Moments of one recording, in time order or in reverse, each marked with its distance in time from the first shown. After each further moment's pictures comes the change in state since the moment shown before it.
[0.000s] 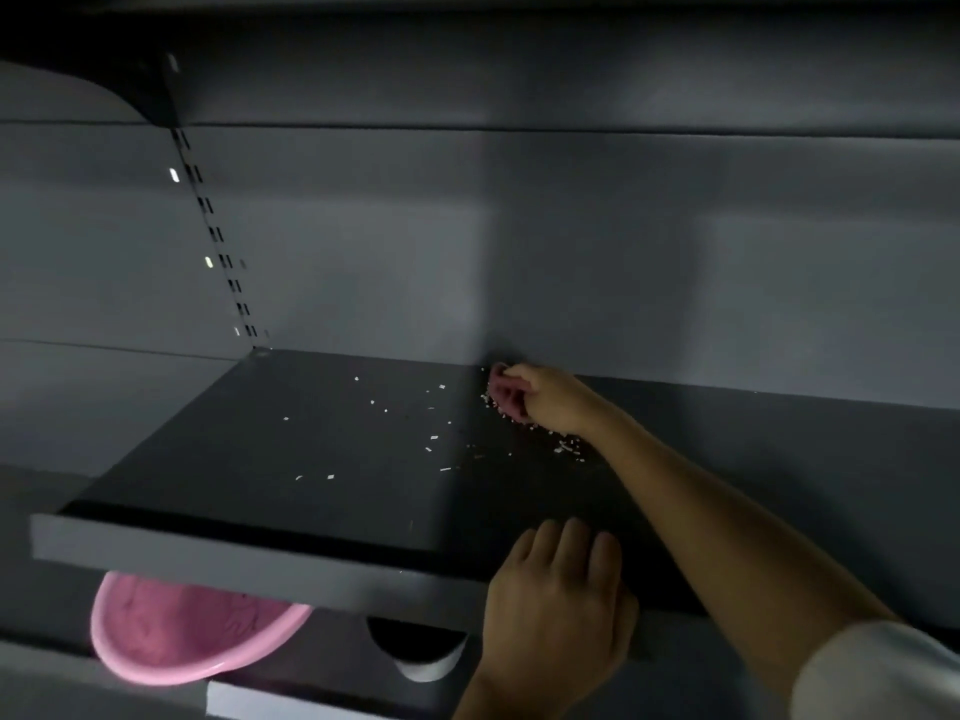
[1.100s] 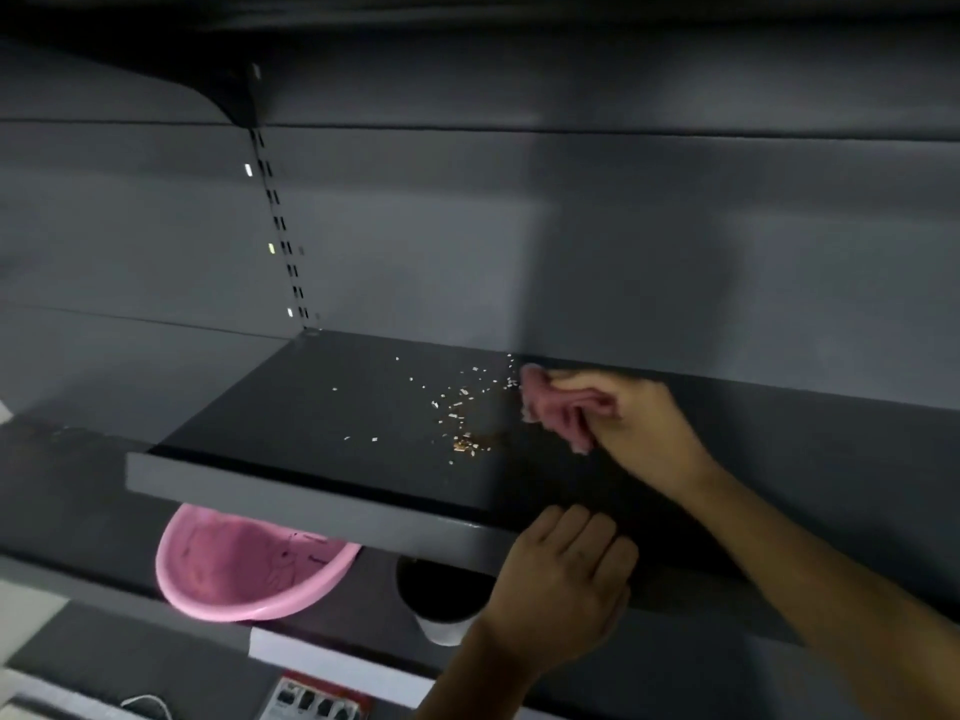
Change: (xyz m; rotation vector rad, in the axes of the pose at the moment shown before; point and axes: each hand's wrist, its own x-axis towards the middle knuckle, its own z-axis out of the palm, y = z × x) left_hand -0.023 -0.013 0.006 0.033 0.192 0.297; right_hand -0.099 -0.012 -0.002 0.117 0.273 -0.335
